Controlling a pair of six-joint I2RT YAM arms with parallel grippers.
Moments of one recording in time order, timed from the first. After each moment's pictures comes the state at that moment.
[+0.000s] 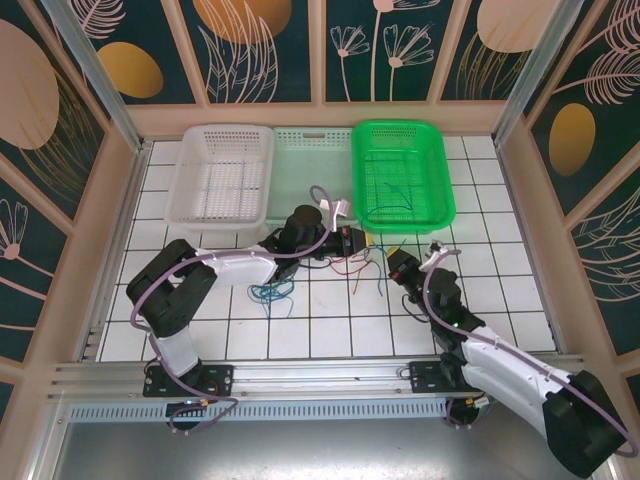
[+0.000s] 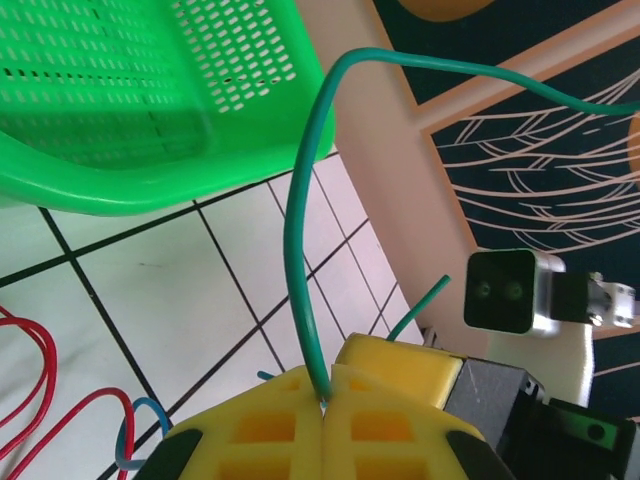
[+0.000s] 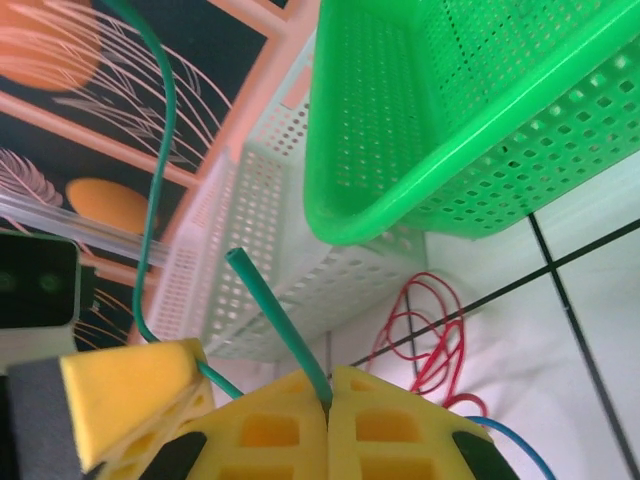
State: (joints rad) left arm -0.82 1.78 0.94 0.56 0.45 -0.91; right arm 0.59 0.74 0.09 0.45 0.13 1.08
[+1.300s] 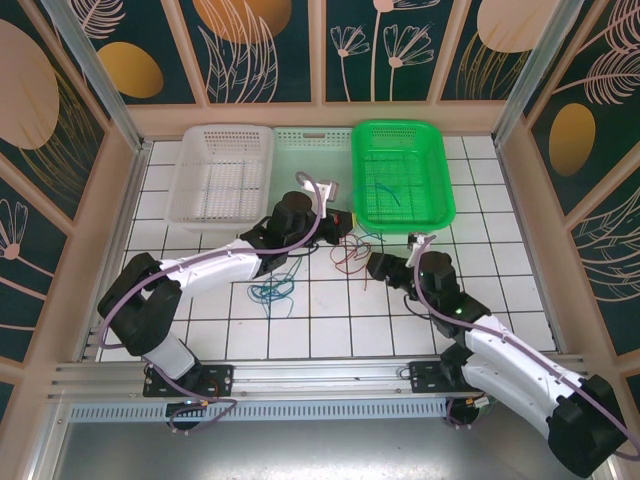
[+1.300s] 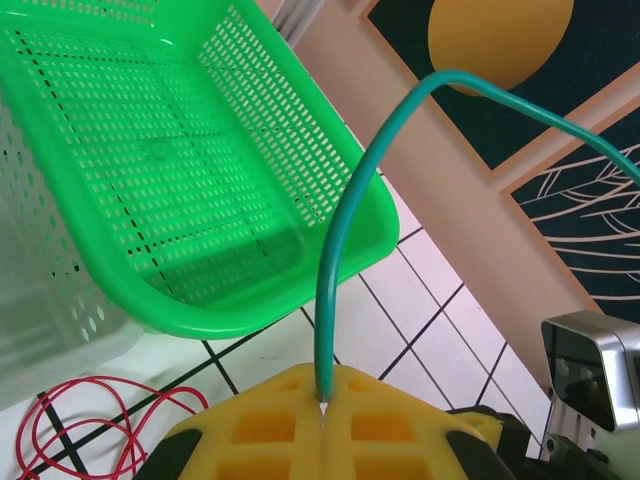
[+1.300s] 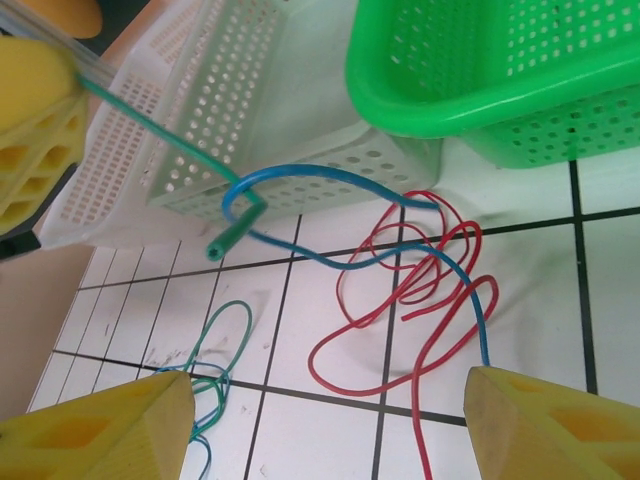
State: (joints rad) left arm -0.80 1.62 1.00 0.30 0.22 -0.62; right arm 0.60 0.75 0.29 0.05 -0.07 0.73
